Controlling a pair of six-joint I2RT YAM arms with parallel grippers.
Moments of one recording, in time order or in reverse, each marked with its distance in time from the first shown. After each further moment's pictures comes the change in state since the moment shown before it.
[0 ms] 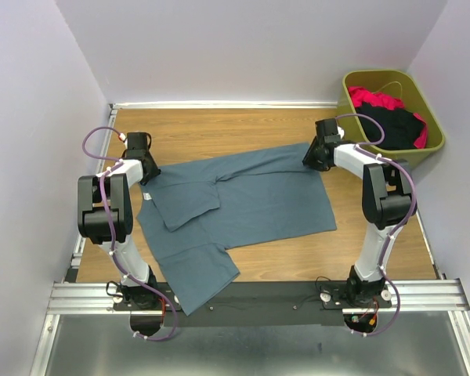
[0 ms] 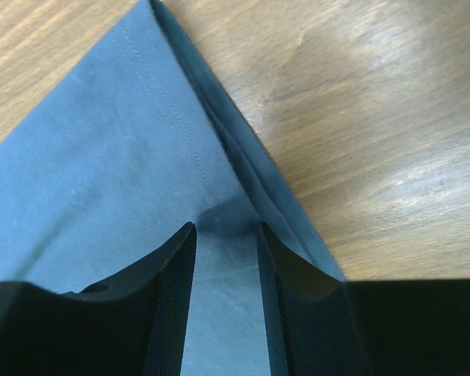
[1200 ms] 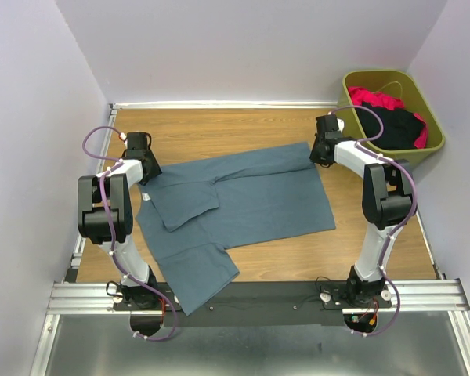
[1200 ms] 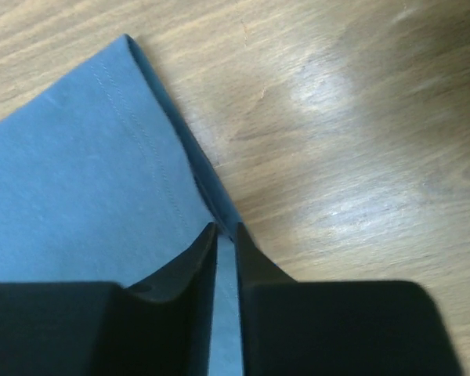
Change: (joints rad) left arm 0.000 -0.002 0.000 0.002 0.006 0.009; right arm 0.002 -0.003 0.044 -0.025 0.111 -0.187
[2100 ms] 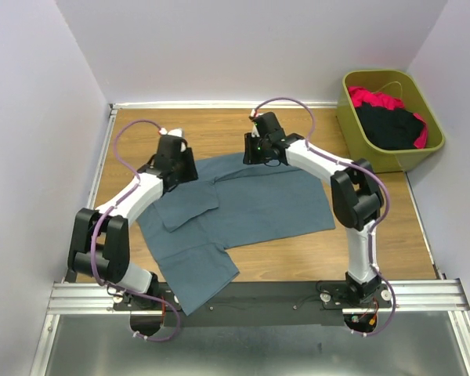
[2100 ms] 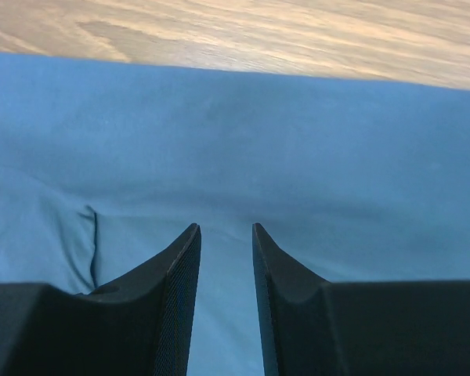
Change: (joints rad) left arm -0.318 -0.327 -0.110 -0.076 0.093 -0.015; right arm 0.380 0.106 0.263 -0.027 -0.284 -0.077
